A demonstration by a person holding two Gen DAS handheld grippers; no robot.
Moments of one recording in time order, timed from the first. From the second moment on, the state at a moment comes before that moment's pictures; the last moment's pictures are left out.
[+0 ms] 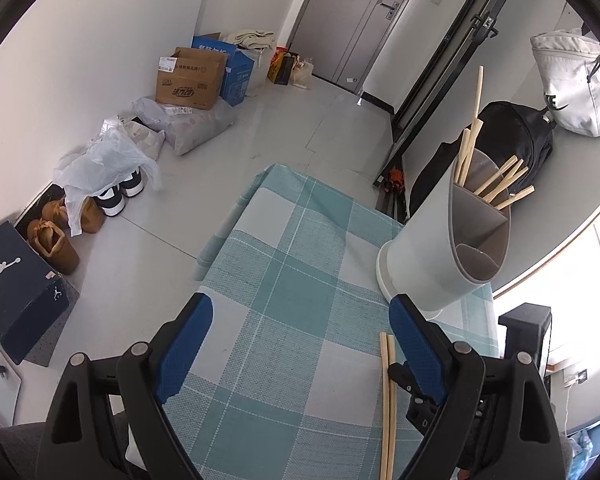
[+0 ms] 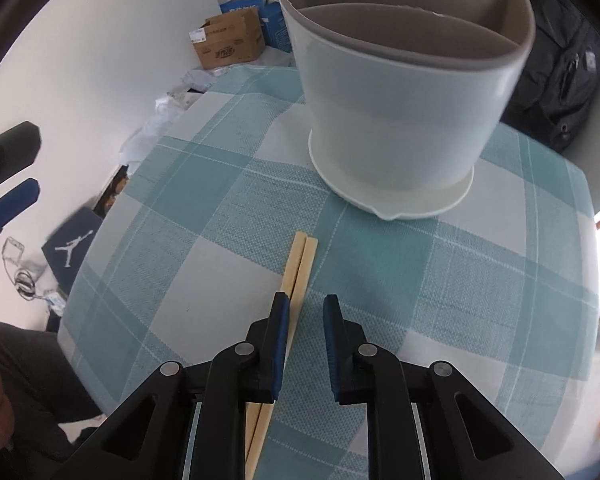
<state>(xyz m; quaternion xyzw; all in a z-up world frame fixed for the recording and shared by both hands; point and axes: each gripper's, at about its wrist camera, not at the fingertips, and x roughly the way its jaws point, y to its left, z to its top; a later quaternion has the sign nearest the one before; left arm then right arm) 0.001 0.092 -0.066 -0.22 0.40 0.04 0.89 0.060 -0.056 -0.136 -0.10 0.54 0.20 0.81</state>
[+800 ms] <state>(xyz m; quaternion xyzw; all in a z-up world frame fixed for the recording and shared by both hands) 0.005 0.107 -0.093 -0.22 0.45 0.06 0.86 0.069 -0.061 -0.121 -0.06 0.52 0.20 0.83</state>
